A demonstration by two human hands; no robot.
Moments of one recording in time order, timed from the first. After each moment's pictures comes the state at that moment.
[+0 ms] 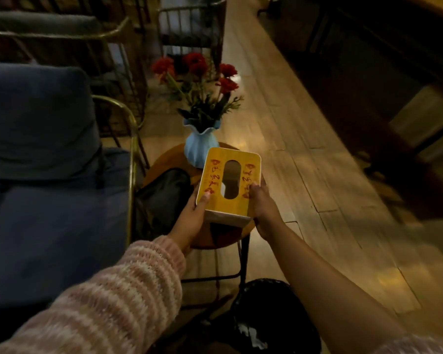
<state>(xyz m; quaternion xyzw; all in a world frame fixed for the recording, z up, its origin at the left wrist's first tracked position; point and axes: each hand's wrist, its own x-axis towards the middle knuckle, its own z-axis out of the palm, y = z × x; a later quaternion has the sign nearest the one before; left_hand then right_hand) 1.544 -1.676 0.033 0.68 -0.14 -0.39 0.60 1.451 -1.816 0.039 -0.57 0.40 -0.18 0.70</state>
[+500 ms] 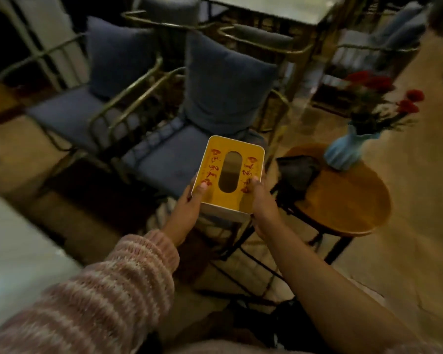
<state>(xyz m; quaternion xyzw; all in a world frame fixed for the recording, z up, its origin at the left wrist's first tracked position) 1.443 -1.370 0.062 0.70 0.06 -0.16 0.69 1.454 -1.543 0.060 -0.67 0.18 0.03 0.72</state>
